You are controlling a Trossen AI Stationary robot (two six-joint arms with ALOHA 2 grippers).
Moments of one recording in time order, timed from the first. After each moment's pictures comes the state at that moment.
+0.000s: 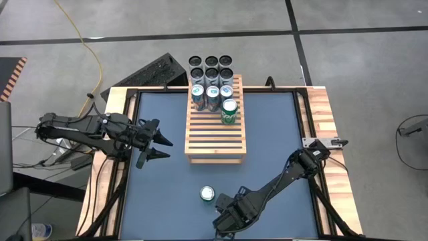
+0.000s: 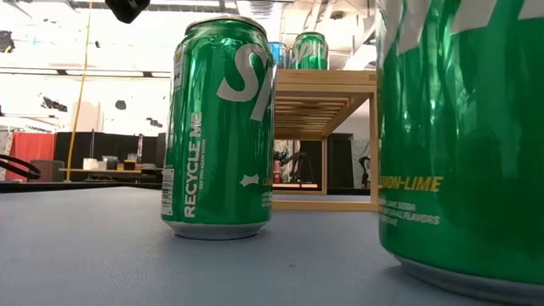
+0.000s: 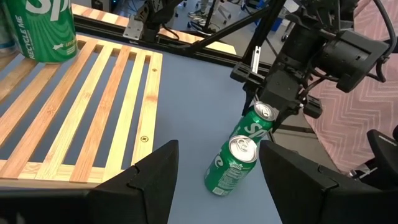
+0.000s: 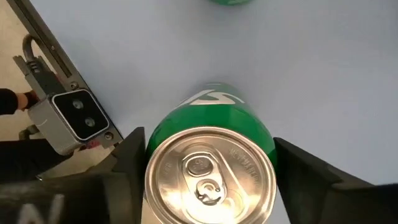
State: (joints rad) left arm -0.13 0.73 0.84 -0.38 0.07 -0.34; right arm 0.61 2.30 2.22 -1.35 0.07 1.12
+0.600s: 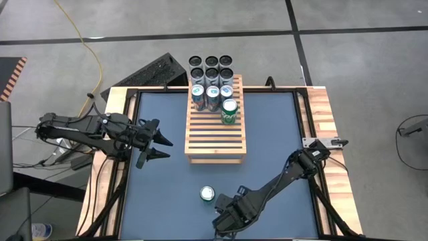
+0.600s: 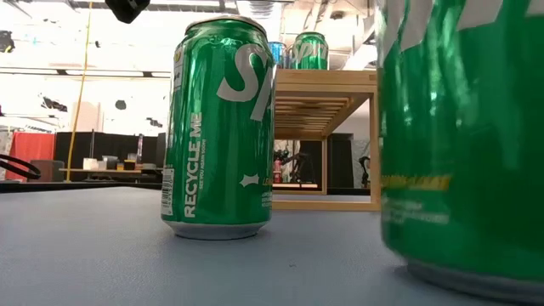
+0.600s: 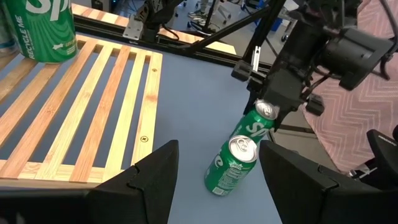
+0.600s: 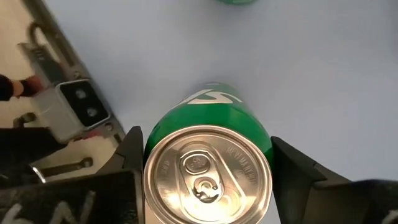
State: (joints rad) left arm -0.14 0.73 0.84 -0.38 0.07 -0.34; right arm 0.61 2.31 2.27 -1.39 0.05 1.07
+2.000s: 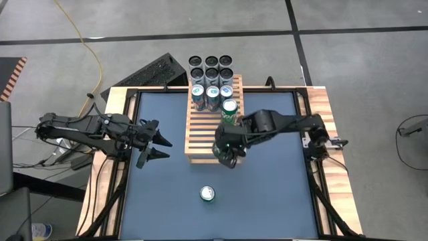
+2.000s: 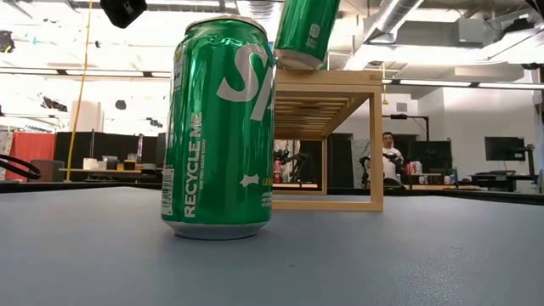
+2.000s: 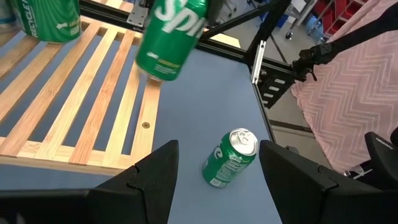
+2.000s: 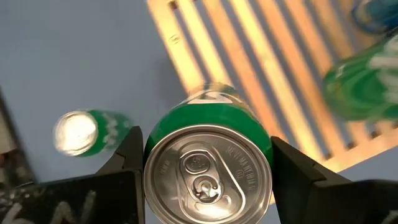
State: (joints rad) left arm -0.14 0.73 0.84 -0.41 0.06 -0.39; right arm 0.18 1.99 2.36 -1.56 0.24 0.57
